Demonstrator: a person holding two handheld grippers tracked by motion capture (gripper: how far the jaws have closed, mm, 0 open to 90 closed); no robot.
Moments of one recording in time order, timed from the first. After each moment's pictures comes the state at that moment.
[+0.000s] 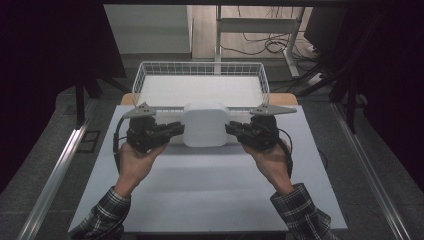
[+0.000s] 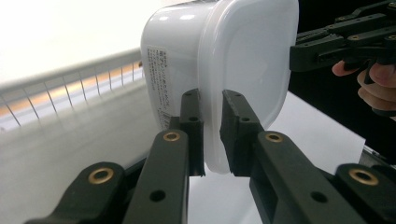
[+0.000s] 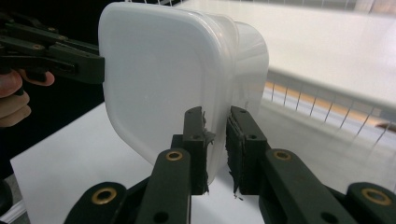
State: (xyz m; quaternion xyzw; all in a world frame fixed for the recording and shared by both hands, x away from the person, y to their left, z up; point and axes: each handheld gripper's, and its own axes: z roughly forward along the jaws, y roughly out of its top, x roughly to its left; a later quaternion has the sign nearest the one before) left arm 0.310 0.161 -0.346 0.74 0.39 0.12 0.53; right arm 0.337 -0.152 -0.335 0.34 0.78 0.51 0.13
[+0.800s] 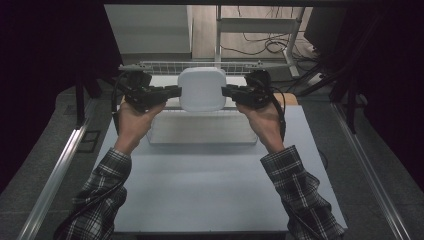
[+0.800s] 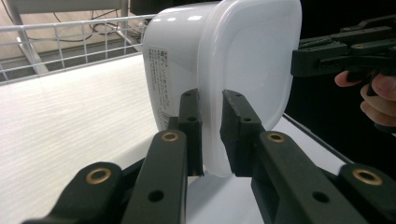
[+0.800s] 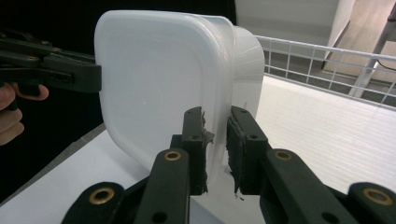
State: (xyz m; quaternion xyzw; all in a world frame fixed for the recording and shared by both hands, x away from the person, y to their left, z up) left arm 0.386 0.175 -0.303 0.73 0.42 0.11 0.53; right arm 0.407 -0.130 -0.283 0.37 0.77 0.50 0.15
